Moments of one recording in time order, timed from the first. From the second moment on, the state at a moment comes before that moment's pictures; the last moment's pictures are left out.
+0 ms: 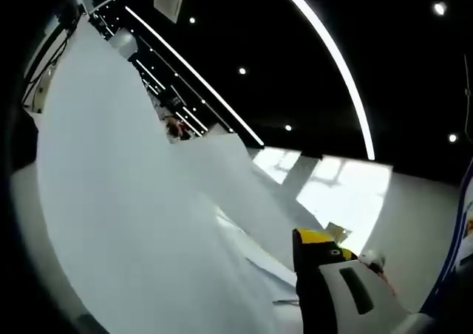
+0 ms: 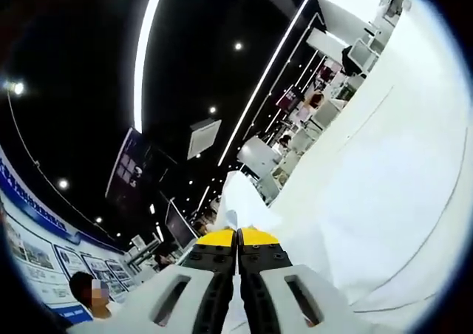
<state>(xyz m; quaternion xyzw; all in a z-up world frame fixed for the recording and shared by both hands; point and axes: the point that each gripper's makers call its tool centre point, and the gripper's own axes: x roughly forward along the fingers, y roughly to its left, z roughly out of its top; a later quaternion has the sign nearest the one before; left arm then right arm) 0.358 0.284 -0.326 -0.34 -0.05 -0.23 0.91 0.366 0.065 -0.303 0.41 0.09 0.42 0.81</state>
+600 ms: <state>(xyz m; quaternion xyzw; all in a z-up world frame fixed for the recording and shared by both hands) 0.360 0.289 -0.326 -0.35 -0.06 -0.23 0.91 0.355 0.089 -0.313 0.39 0.10 0.42 0.81</state>
